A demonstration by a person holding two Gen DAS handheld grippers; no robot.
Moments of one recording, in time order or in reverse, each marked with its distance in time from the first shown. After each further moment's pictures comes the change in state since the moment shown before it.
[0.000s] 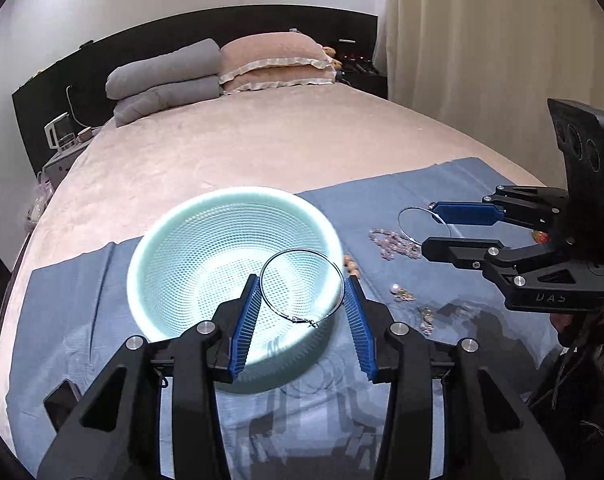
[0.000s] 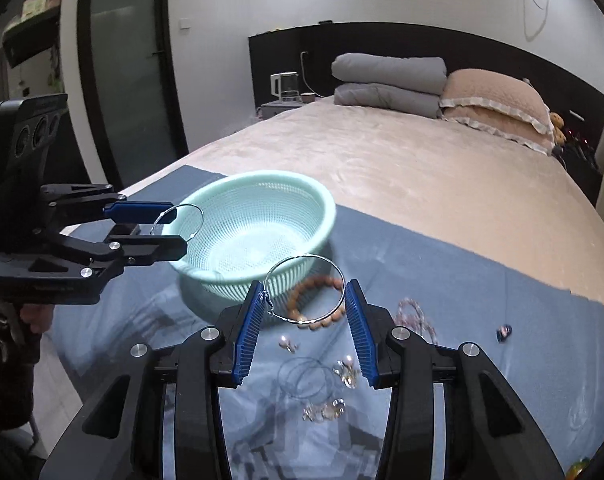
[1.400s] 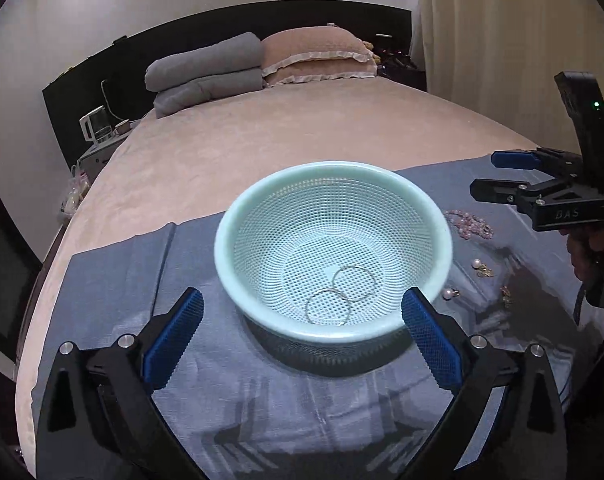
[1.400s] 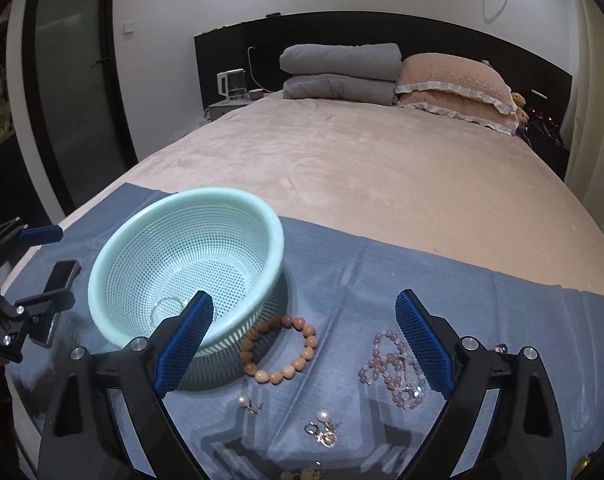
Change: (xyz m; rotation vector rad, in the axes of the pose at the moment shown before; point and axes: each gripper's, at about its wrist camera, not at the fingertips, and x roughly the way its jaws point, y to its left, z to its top) left arm -0.005 0.053 -0.034 0.013 -0.002 0.104; right arm 0.033 -0.035 0.005 0.131 0.011 -0.172
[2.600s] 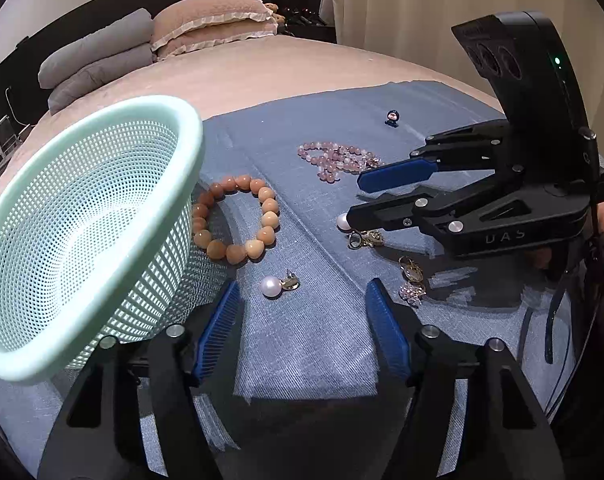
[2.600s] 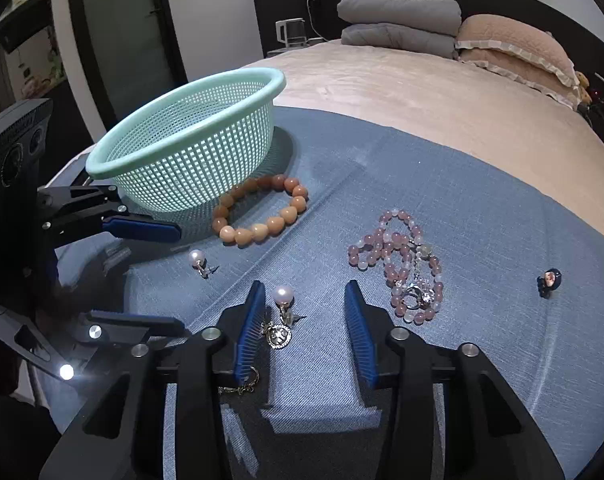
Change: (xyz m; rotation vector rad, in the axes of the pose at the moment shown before) left arm 0.107 -0.130 -0.025 0.132 0.121 -0.259; right arm 0.045 -0.041 -0.080 -0.120 0.176 0.251
